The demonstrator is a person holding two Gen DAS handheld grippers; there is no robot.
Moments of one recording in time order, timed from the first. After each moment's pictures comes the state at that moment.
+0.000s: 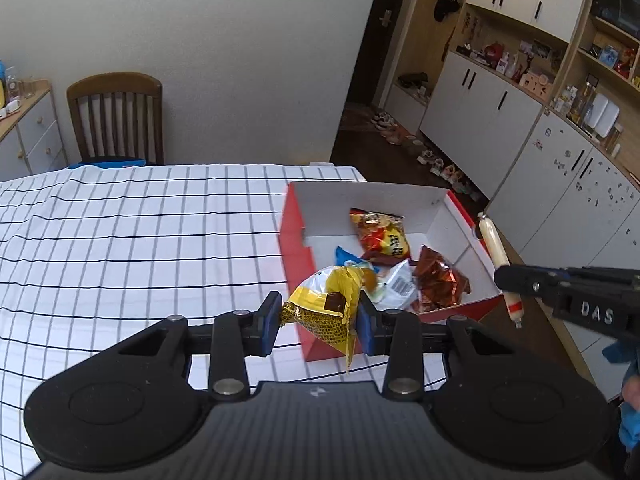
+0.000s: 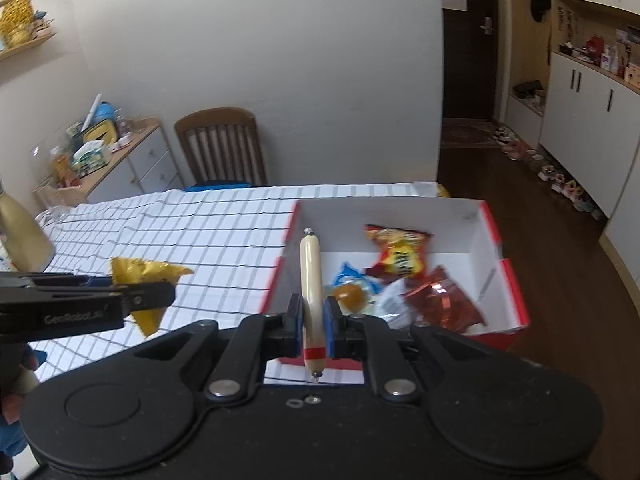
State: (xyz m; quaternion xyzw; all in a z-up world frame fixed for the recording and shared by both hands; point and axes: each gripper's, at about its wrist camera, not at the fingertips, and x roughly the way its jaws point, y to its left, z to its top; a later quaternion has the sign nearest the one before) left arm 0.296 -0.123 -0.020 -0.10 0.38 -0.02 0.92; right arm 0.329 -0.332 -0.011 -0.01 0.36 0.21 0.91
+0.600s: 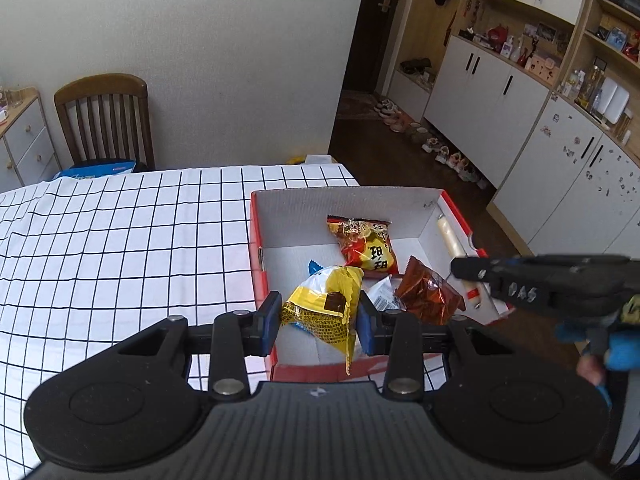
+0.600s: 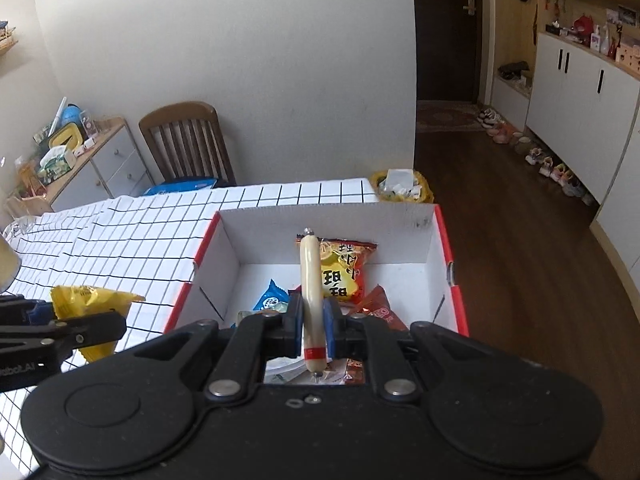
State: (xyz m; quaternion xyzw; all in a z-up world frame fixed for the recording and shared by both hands) left arm 0.354 -0.169 -0.025 -0.08 0.40 -0.01 0.91; right arm 0.415 -0.376 -0.039 -0.01 0.39 0.19 0.90
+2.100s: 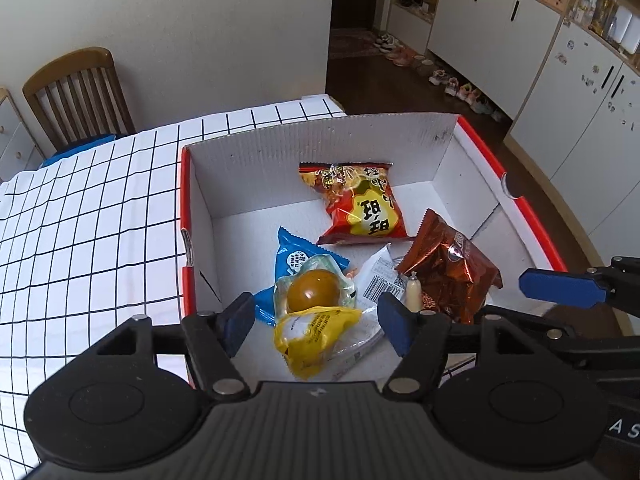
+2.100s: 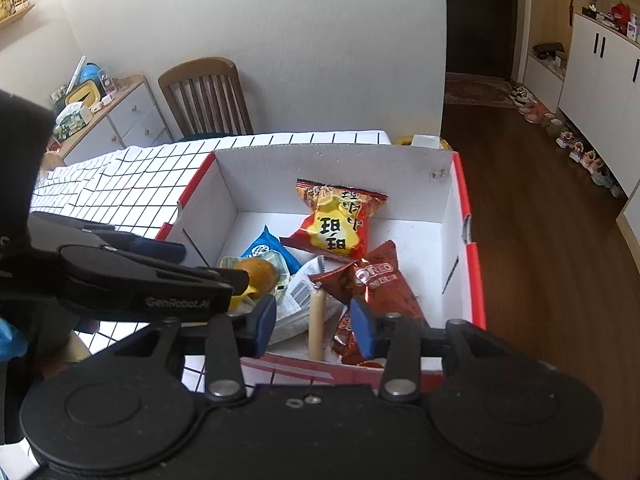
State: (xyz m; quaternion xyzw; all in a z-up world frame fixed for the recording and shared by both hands) left arm 0.426 -0.220 -0.088 -0.02 0.48 -0.01 0.88; right arm 0.428 -0.397 -0.078 -0.03 0.43 0.24 0.87
